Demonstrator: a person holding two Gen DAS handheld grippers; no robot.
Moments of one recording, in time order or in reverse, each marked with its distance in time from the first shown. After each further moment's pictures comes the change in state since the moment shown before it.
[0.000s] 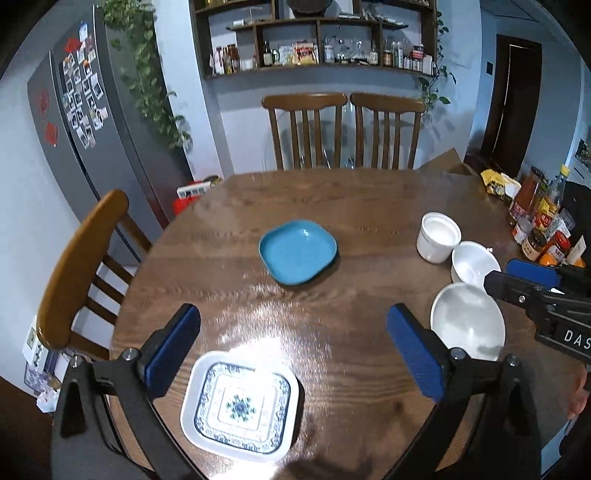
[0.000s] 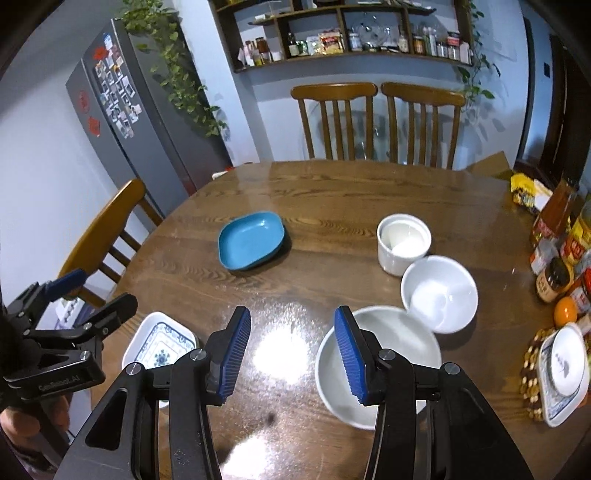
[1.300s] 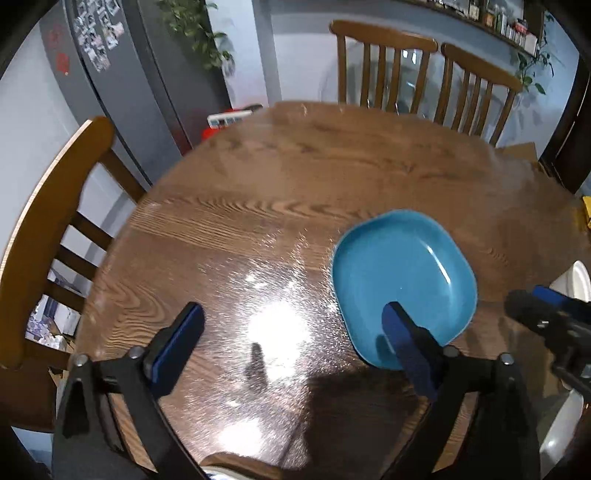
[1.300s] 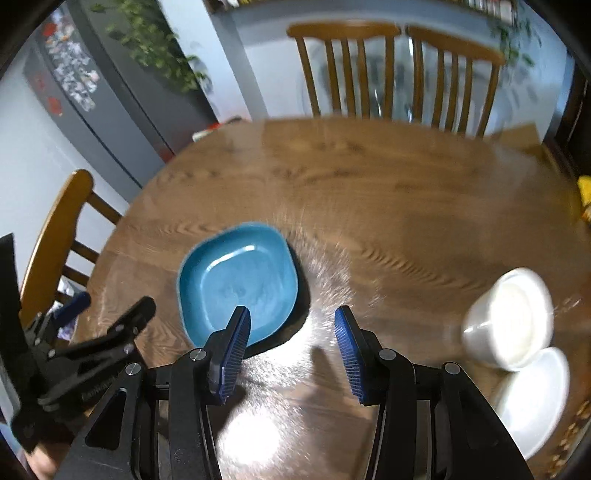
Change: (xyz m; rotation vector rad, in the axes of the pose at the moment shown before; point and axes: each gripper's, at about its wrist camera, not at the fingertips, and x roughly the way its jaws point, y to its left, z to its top) left arm 0.223 0.071 0.033 -0.172 0.280 0.129; right arm 0.221 0.019 0.077 0.085 0.273 -0.012
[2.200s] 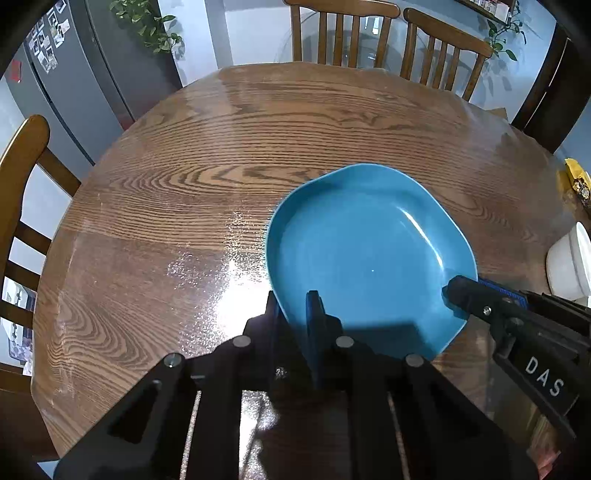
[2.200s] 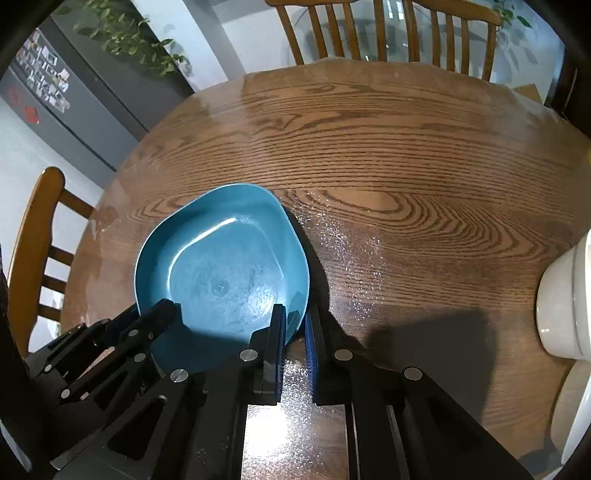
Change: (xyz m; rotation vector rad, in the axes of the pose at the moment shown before) left arm 0.036 -0.022 -0.010 0.096 0.074 -0.125; right arm 0.055 0.001 -0.009 0.074 0.060 0.016
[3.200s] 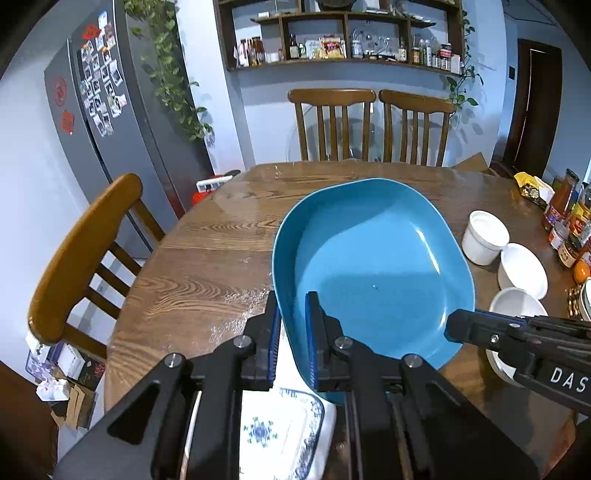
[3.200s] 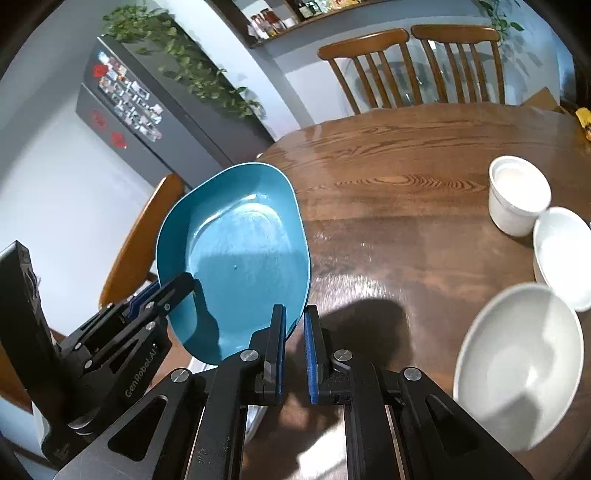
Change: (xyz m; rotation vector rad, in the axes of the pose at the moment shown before) left arm -0.188 -0.016 -0.111 0.049 -0.356 0.083; right arm -0.161 0.004 -0.138 -0.031 -0.190 0.288
